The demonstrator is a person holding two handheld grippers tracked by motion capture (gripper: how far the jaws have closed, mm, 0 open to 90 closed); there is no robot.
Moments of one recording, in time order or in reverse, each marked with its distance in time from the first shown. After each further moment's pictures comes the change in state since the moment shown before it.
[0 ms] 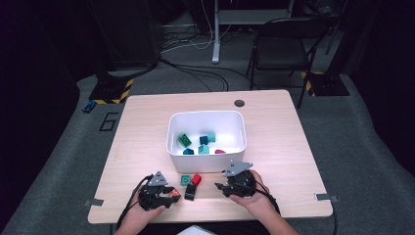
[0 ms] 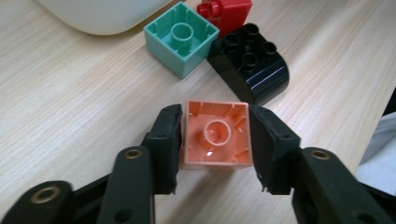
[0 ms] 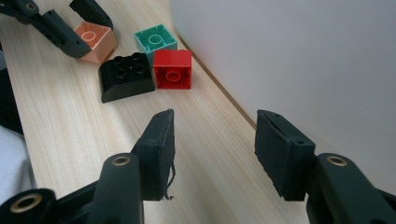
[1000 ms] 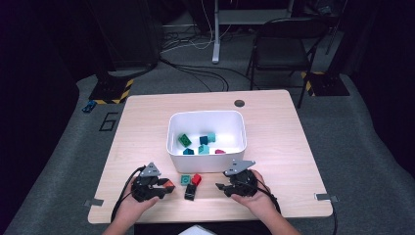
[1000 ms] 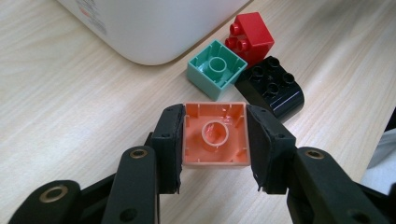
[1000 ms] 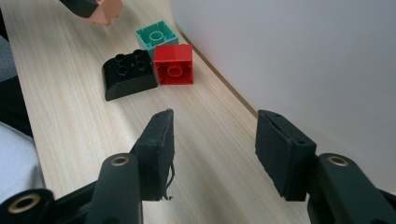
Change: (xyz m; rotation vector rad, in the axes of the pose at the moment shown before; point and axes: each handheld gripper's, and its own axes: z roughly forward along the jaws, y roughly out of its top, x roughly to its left) left arm 0.018 0.016 -0.024 -0.036 0.027 -0.003; right arm -0.007 -0.005 0.002 0.001 0.041 0.048
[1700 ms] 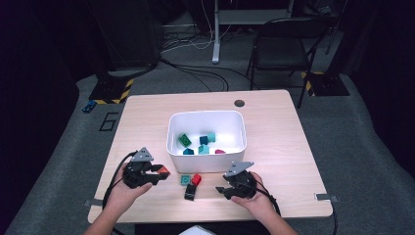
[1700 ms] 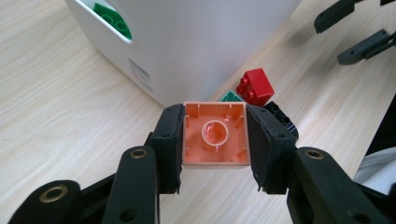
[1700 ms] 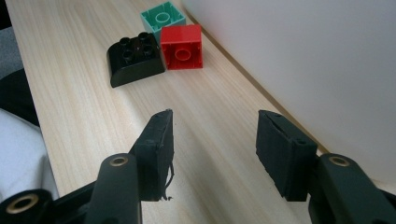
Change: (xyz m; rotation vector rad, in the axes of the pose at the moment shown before) left arm 0.013 0.041 -0.039 -0.030 0.020 0.017; right arm 0.001 -0.006 0.006 0.045 0.034 0.025
